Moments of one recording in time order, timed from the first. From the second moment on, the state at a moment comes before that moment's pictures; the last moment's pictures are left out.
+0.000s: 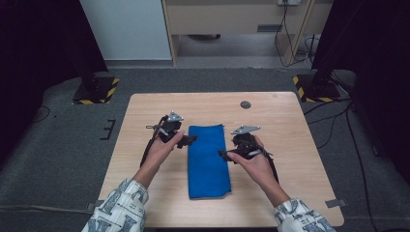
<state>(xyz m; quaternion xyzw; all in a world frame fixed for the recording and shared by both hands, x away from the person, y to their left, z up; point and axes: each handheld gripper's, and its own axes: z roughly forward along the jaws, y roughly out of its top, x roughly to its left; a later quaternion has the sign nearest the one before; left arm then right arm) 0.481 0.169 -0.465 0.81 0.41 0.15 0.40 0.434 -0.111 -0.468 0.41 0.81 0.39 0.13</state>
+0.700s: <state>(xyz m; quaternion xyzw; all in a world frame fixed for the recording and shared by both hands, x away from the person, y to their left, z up) 0.498 0.178 -0.481 0.79 0.43 0.17 0.40 0.526 -0.097 -0.475 0.40 0.82 0.37 0.16</state>
